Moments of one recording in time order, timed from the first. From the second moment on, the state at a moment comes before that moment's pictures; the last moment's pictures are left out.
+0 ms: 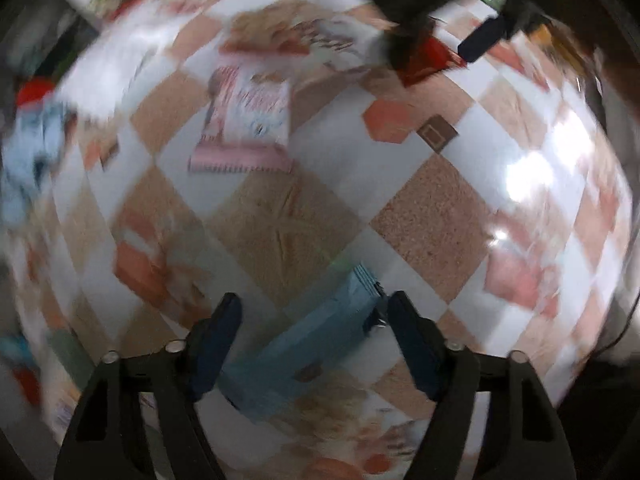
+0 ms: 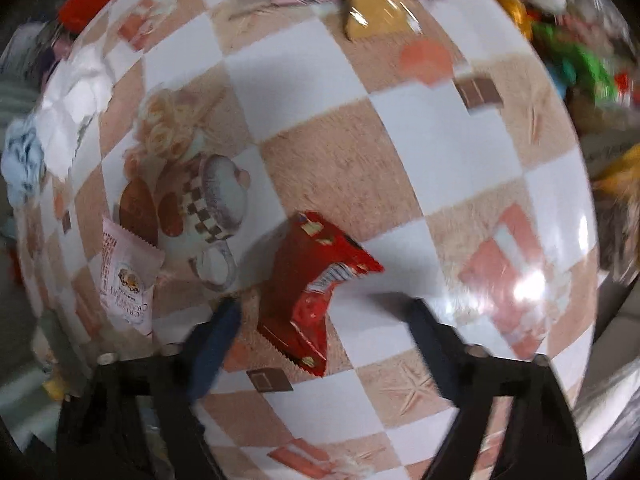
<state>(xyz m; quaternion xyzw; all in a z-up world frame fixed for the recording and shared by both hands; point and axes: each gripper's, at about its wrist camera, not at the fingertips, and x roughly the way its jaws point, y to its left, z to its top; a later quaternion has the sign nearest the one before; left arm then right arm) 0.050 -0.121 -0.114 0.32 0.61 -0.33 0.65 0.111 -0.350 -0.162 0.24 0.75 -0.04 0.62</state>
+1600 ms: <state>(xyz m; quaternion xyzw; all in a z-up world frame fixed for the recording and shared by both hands) -0.025 -0.077 -0.119 0.26 0.68 -0.22 0.65 -0.081 -0.347 -0.141 0.33 0.76 -0.02 0.57</state>
